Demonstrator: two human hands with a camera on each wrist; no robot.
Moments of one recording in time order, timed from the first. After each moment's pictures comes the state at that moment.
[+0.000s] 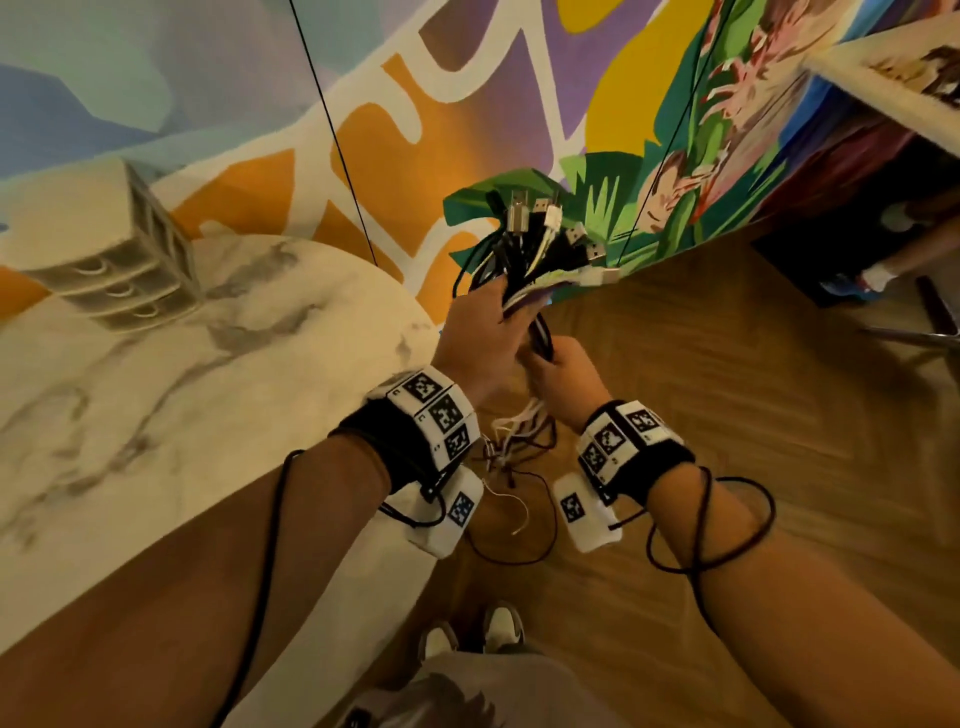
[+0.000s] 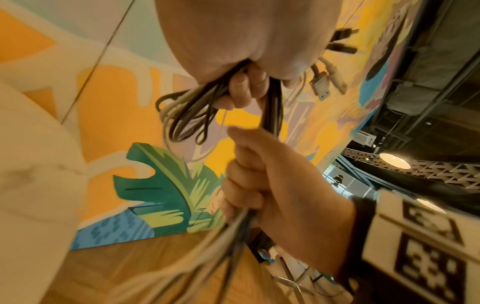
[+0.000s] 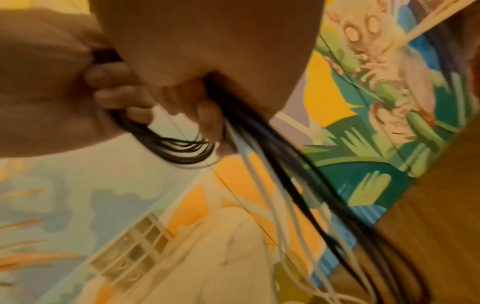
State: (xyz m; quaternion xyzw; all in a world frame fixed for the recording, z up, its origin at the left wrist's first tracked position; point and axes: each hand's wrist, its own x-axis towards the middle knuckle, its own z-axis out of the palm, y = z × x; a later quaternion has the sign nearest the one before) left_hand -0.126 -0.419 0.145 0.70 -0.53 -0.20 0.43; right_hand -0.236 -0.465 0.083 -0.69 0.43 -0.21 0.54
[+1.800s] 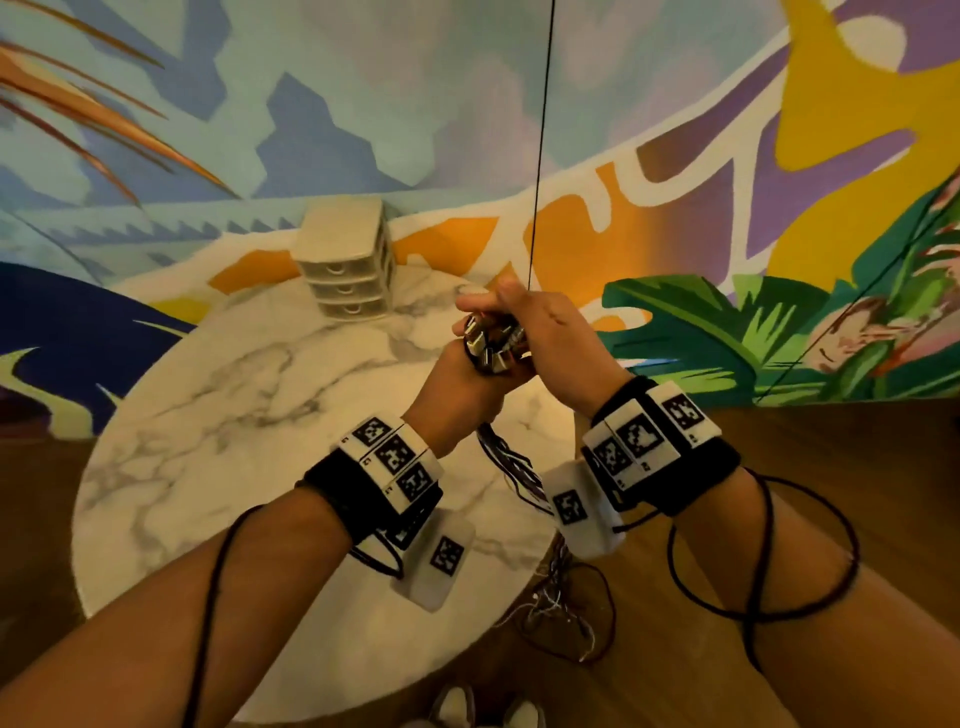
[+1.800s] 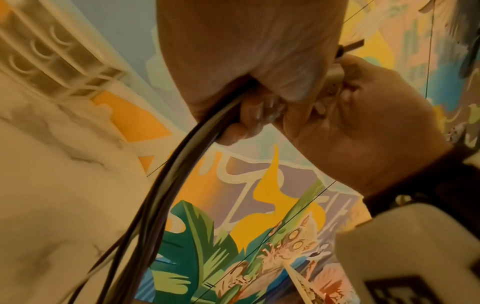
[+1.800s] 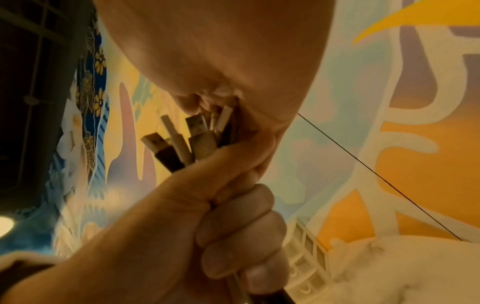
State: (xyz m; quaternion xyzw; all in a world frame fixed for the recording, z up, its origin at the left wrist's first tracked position) left_hand -0.046 -0.315 0.196 0.70 -0.33 -0.26 0.58; right_hand -0.105 -0.408 0.223 -0.75 0.14 -0.19 0.61
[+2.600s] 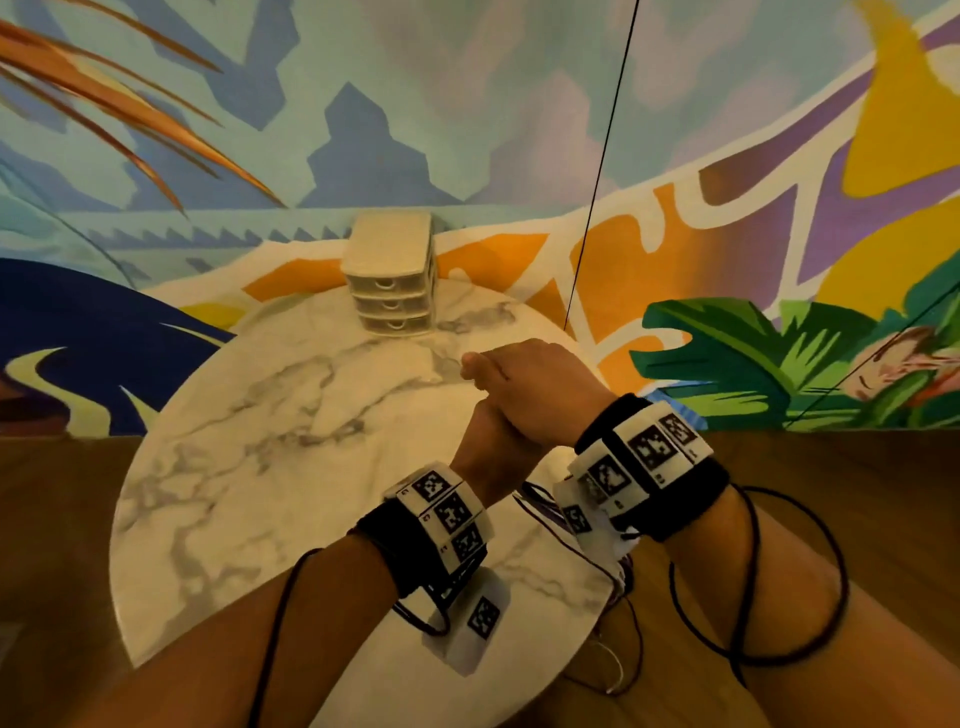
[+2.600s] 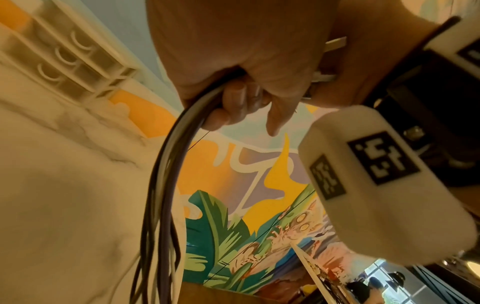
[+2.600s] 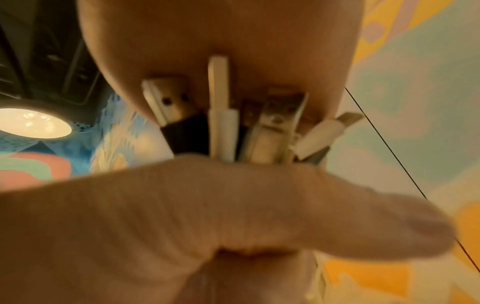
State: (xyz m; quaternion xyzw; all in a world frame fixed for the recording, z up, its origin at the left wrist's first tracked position) left_hand 0.004 -0.276 0.161 0.74 -0.31 -0.26 0.53; right_hand -0.023 -0.360 0.223 -0.96 0.14 0.02 0.23
